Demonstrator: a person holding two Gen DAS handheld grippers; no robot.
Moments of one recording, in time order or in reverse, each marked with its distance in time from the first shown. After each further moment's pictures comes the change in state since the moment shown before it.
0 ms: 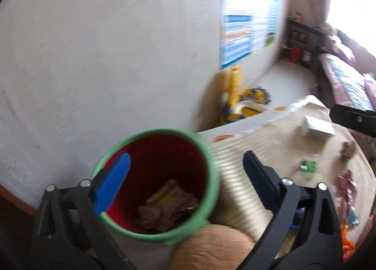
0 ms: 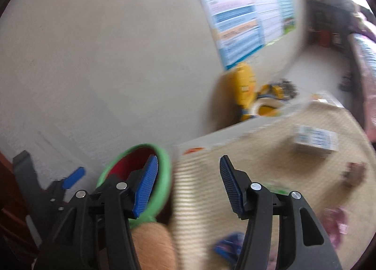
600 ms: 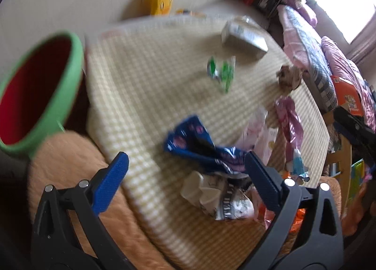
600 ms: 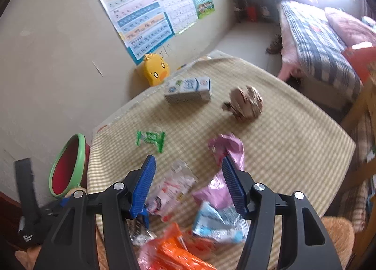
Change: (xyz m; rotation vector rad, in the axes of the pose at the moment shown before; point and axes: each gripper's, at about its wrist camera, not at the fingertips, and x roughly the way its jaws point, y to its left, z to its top) left arm 0.037 -0.116 -0.089 -0.043 0.488 -0.359; right arm -0.081 -0.141 -0.107 0.251 0.023 -0.235
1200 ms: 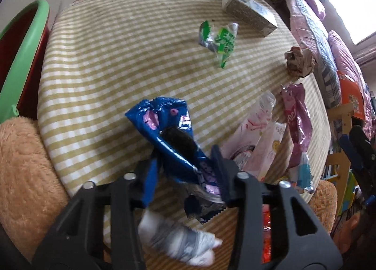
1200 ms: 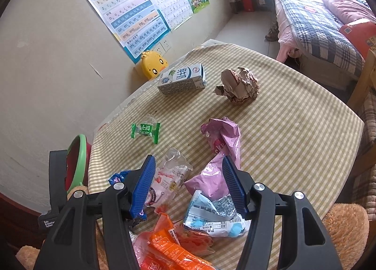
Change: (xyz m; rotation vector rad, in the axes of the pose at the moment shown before) left arm 0.049 -0.018 0.003 -0.032 0.128 -0.039; right arm 0.008 -0.019 -0.011 0.066 0.018 0.049
